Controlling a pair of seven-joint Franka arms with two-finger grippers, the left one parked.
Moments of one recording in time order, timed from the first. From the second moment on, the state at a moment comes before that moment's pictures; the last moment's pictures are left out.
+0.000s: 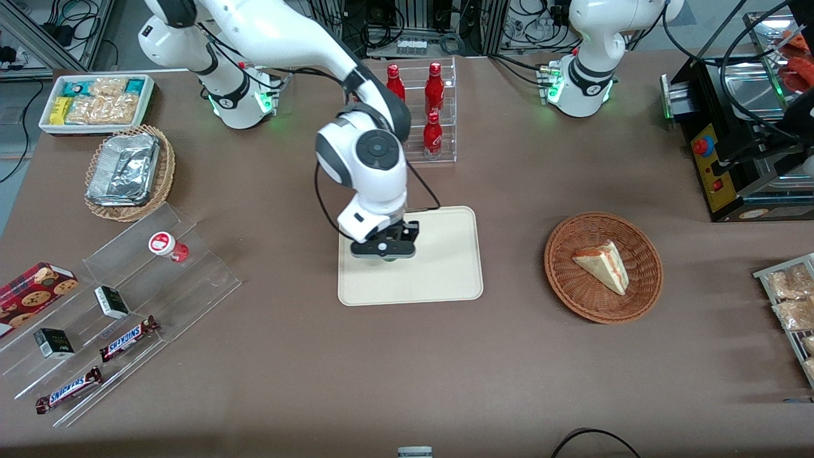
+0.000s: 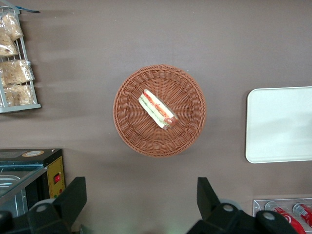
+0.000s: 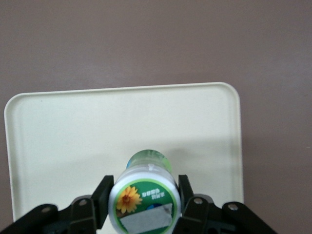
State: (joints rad) arm 0.94 0.60 -0.23 -1.50 0.03 2.15 0.79
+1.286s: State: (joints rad) arm 1.01 0.73 -0.23 -1.52 0.11 2.26 0.85
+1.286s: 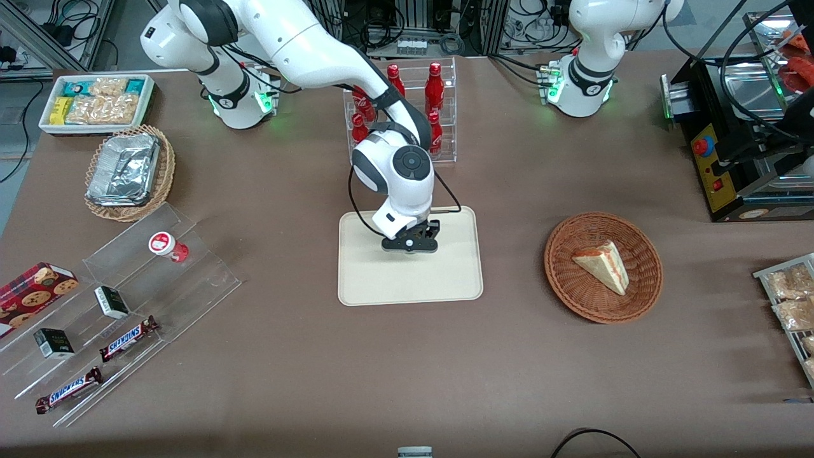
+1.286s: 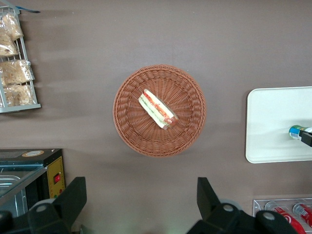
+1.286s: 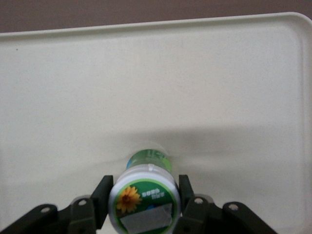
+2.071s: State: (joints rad) arm 0.93 0.52 -0.25 -1.50 0.12 1.97 0.73
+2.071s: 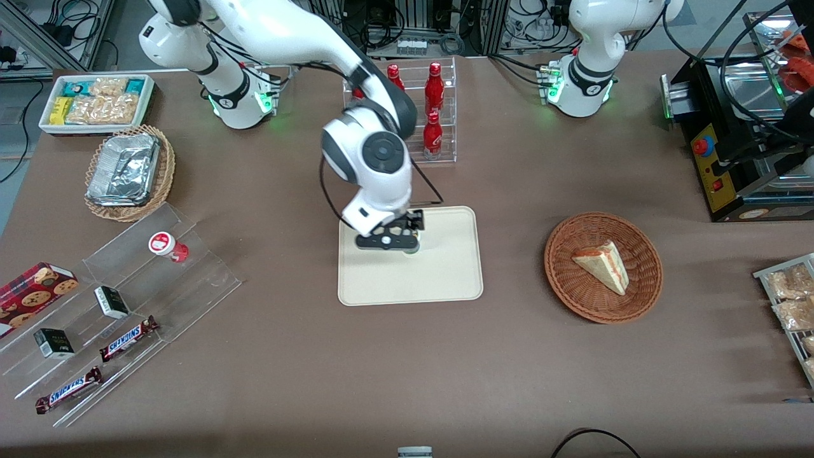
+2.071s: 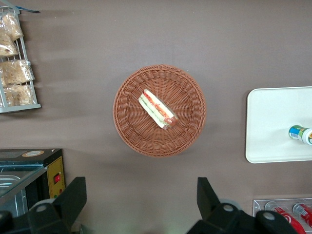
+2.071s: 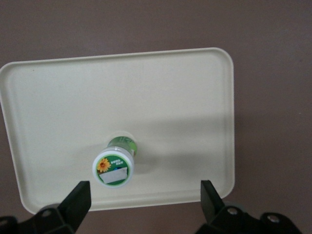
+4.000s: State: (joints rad) arm 0.03 -0.06 -0.10 -1.72 0.06 1.63 0.08
